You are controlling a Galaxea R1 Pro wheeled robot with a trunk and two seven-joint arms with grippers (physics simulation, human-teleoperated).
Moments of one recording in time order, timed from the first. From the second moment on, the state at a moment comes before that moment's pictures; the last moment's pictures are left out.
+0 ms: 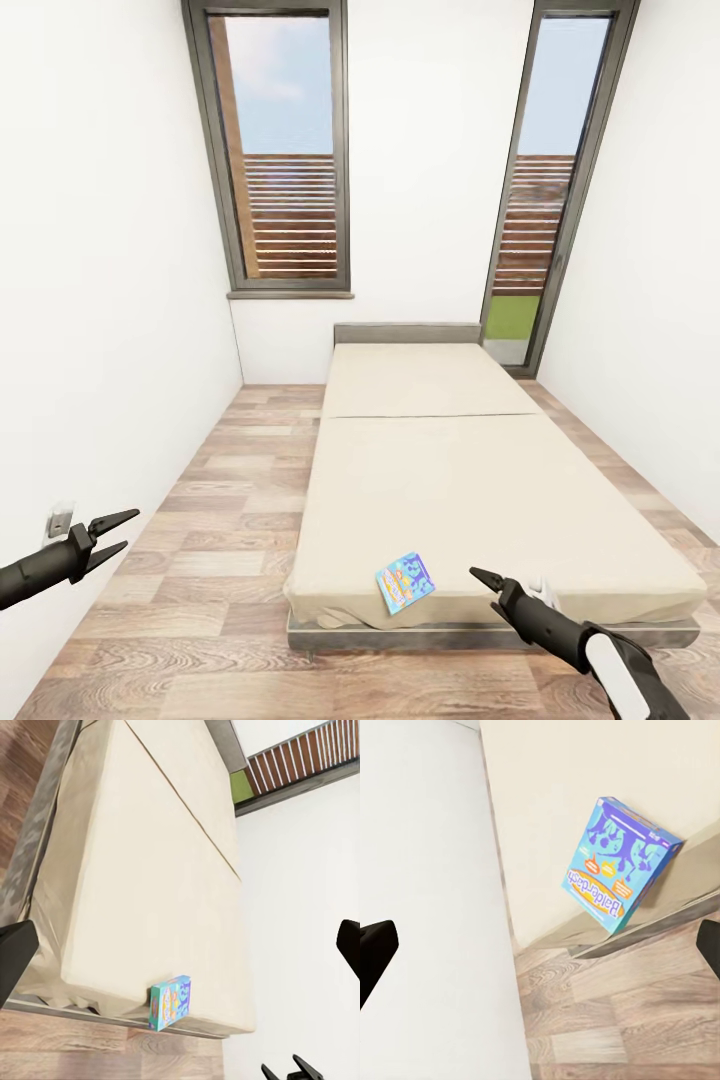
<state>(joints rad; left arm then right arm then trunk) -0.52 0.62 0.10 -0.59 0.90 0.76 -0.88 -0.34 -0.15 -0.24 -0.81 -0.71 0.66 0.50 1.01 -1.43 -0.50</state>
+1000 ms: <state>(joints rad) -0.51 0.56 0.10 -0.73 0.91 0.93 -0.88 -0.37 -0.13 -0.22 -0.75 -0.72 0.69 0.46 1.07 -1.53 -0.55</state>
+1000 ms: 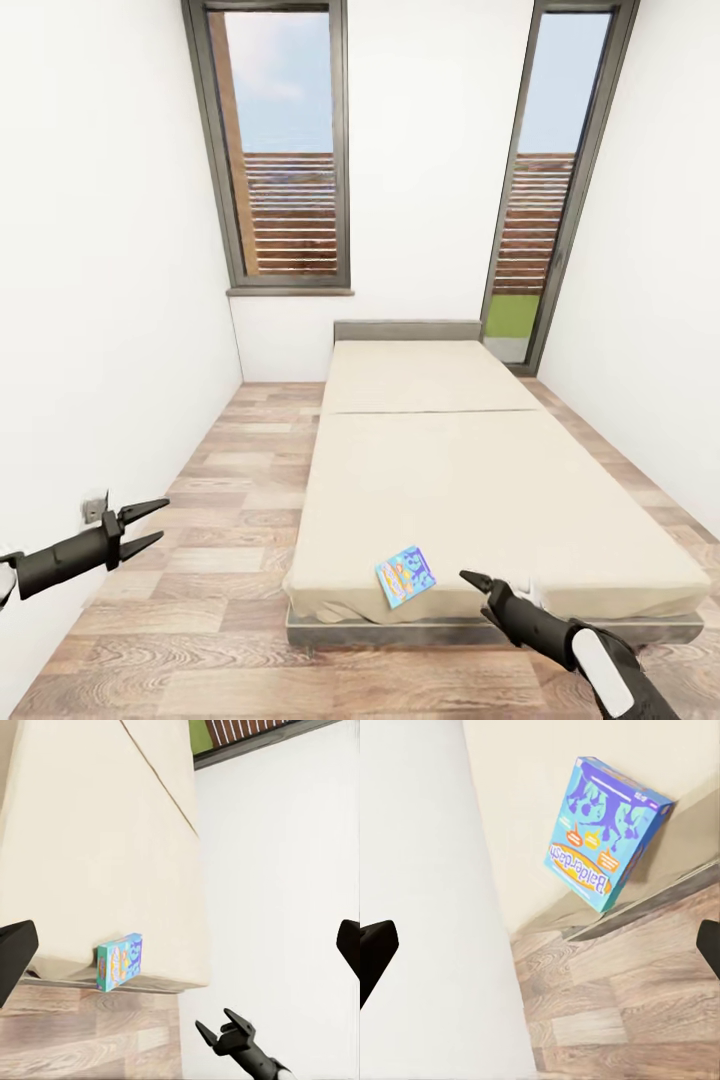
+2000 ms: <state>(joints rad) -0.51 0.54 0.10 -0.74 0.91 0.94 -0.89 -0.50 -0.13 -0.21 -0.46 -0.71 0.70 0.68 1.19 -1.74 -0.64</state>
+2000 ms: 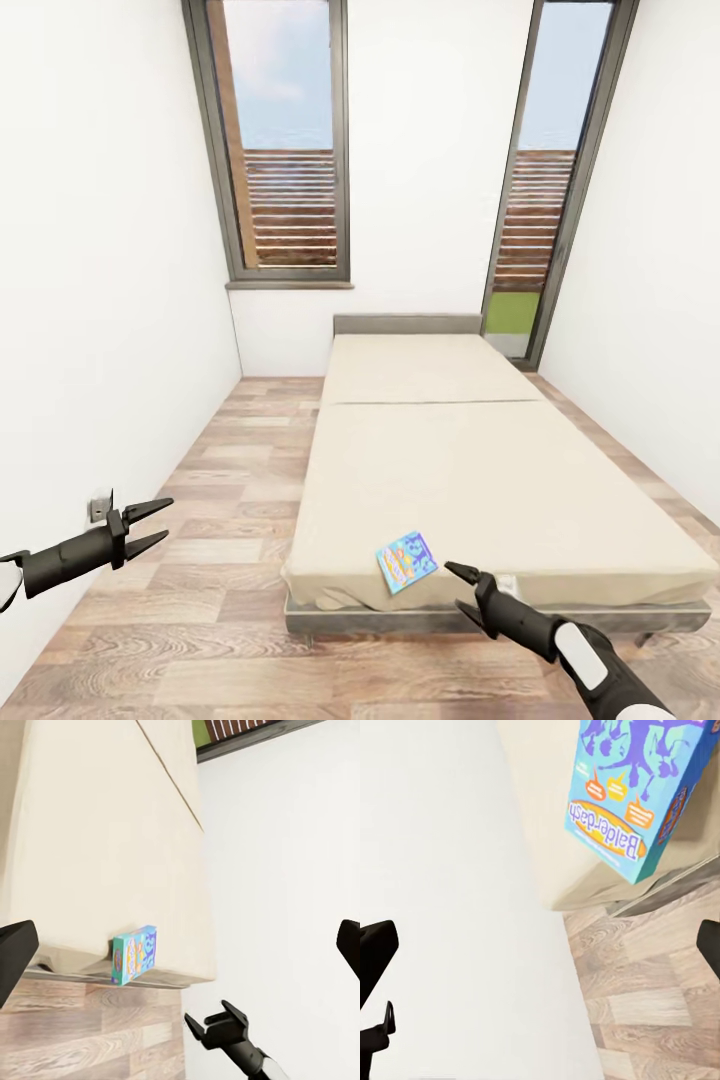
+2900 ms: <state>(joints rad) -0.51 0.54 0.10 -0.74 0.91 0.93 -0.88 -0.50 -0.14 -0.15 -0.46 -0.71 0.66 0.77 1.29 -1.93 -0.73</state>
